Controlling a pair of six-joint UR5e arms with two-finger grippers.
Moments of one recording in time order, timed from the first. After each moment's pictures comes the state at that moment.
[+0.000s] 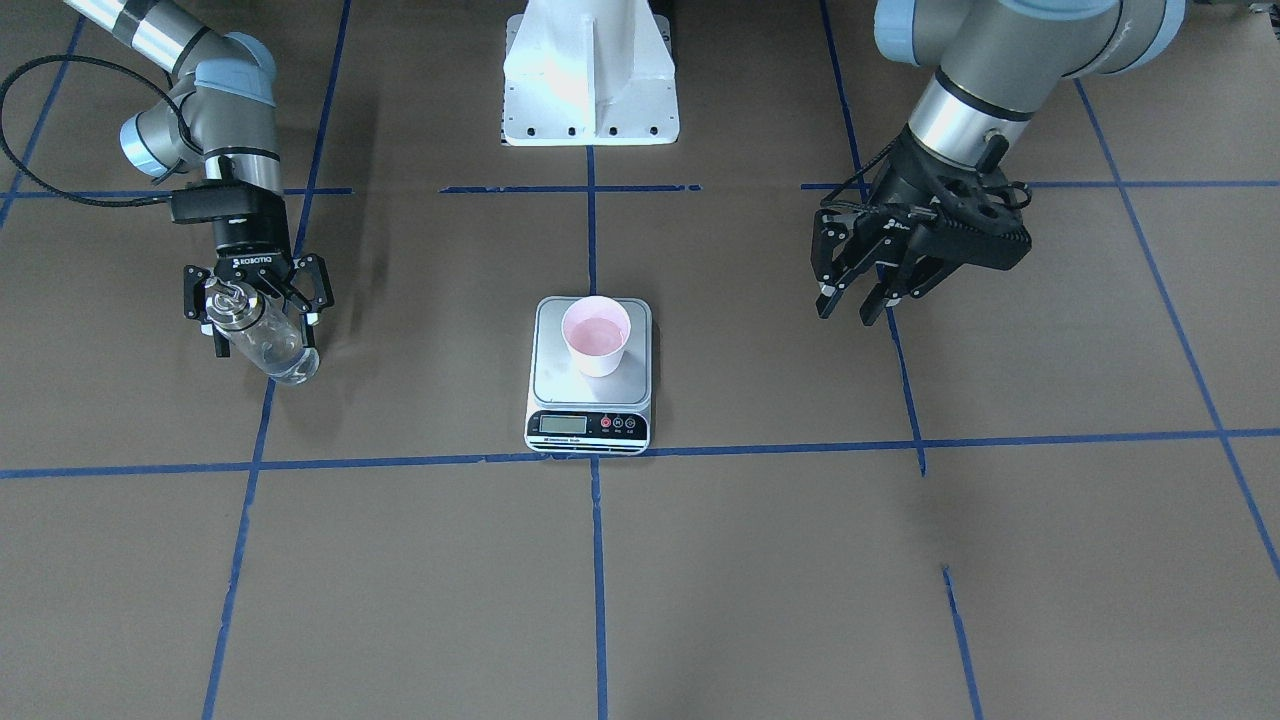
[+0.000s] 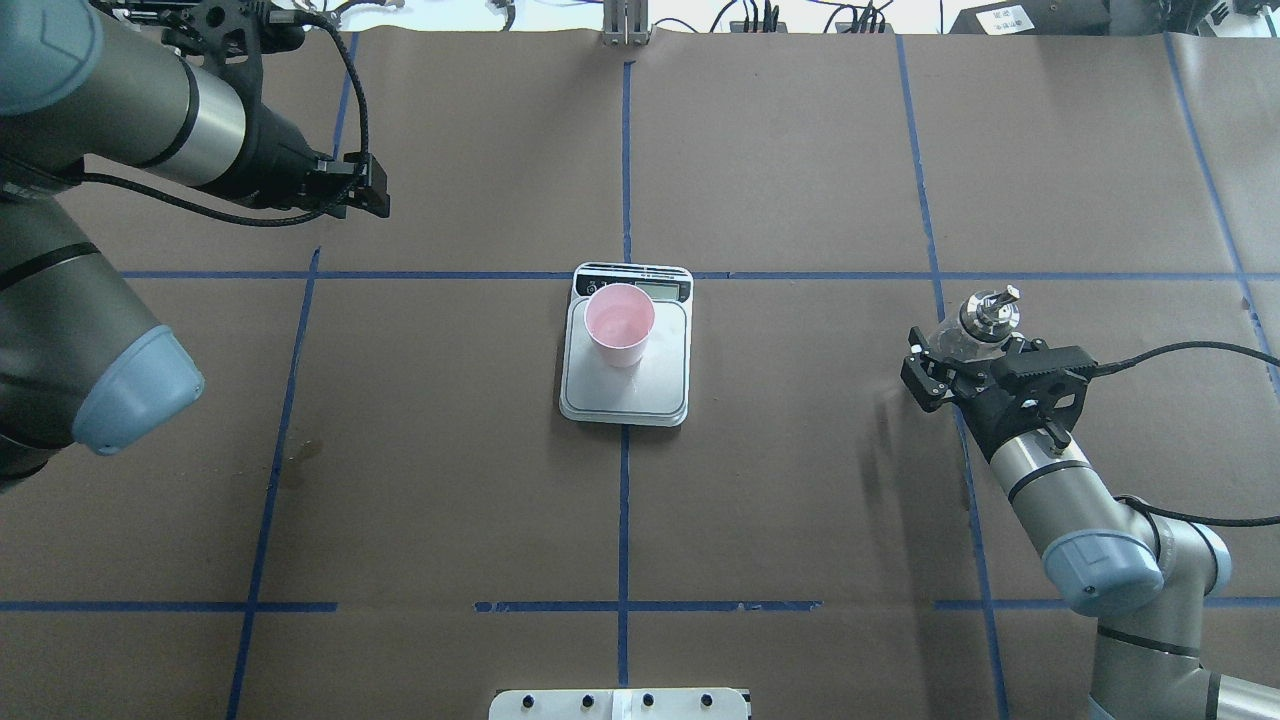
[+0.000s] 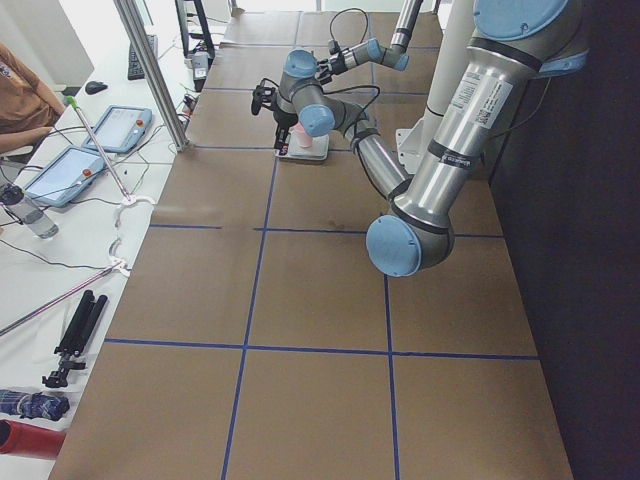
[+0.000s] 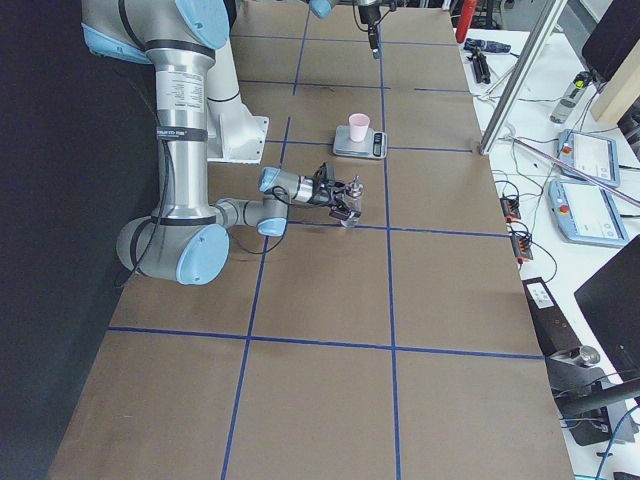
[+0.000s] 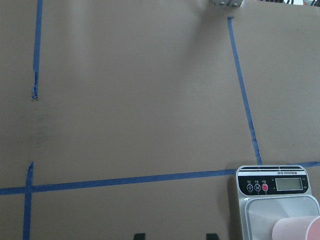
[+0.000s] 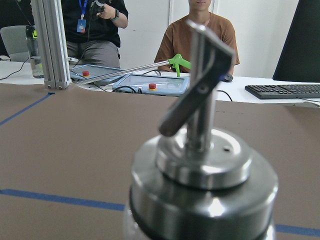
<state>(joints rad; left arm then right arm) -0.87 -2.02 -1.93 -1.76 -2.01 -1.02 0.30 -1.58 1.63 -0.43 0.70 1.04</state>
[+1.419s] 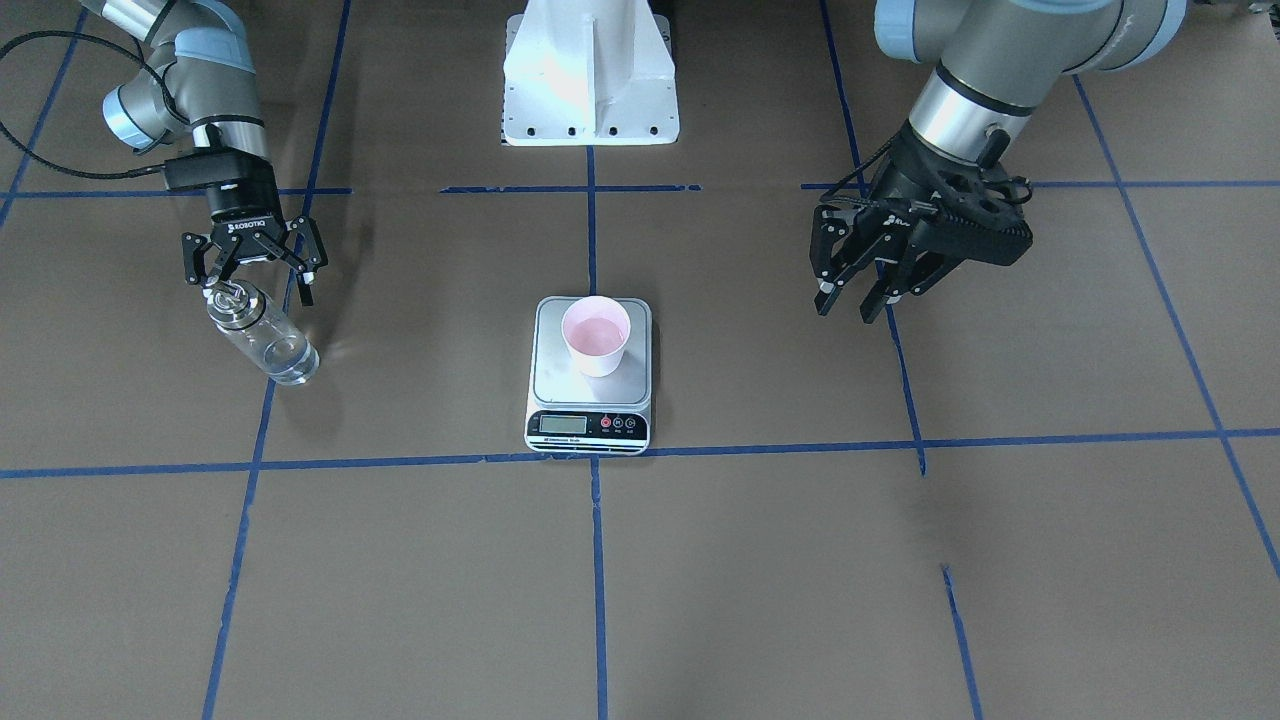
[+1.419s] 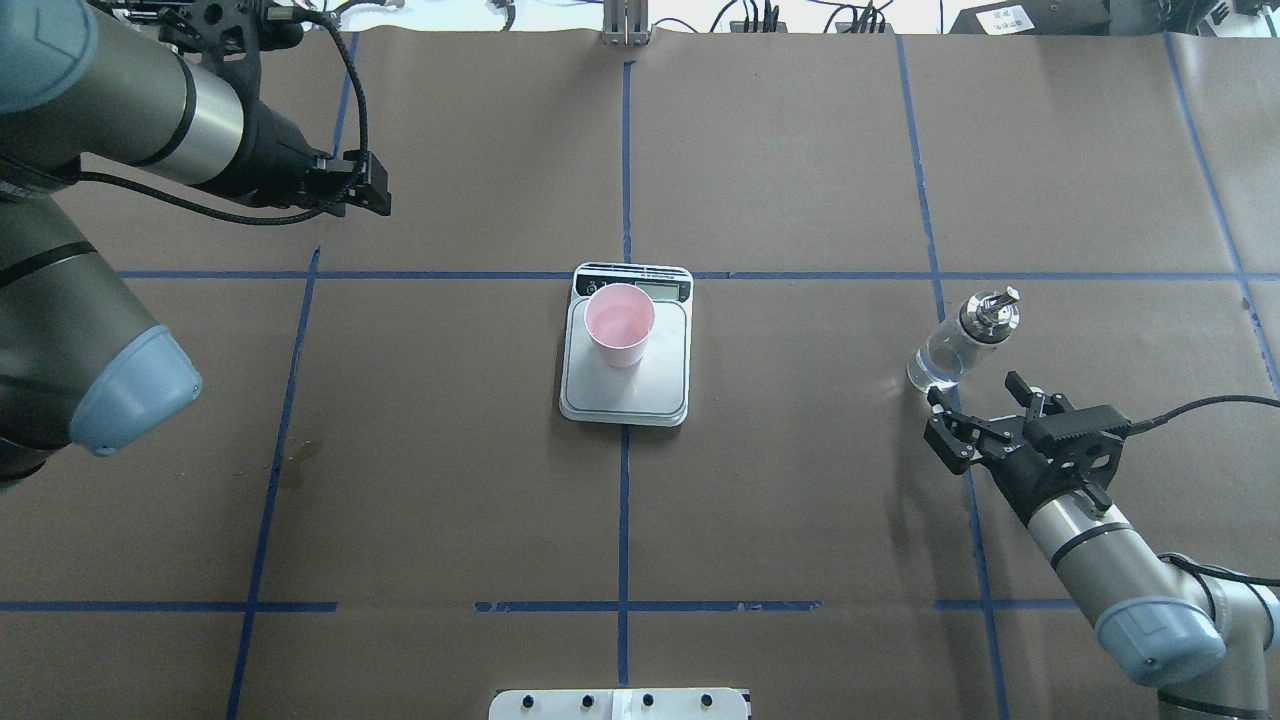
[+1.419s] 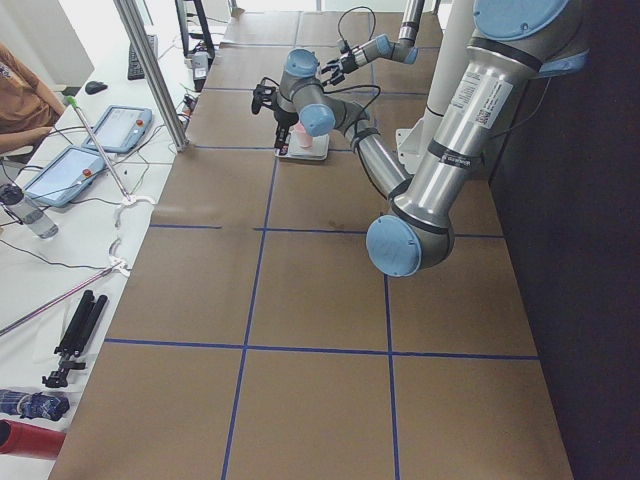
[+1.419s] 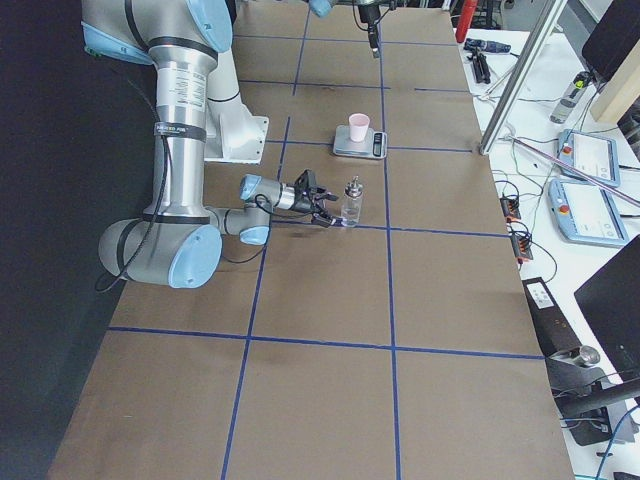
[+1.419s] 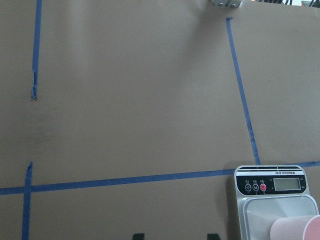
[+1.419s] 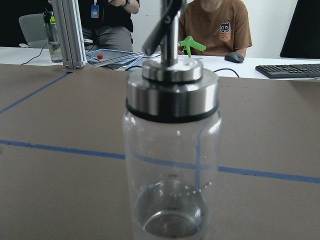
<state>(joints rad) -0.87 -2.02 -1.94 -1.76 -2.01 -1.02 0.17 -1.71 1.68 -0.35 0.66 1.08</state>
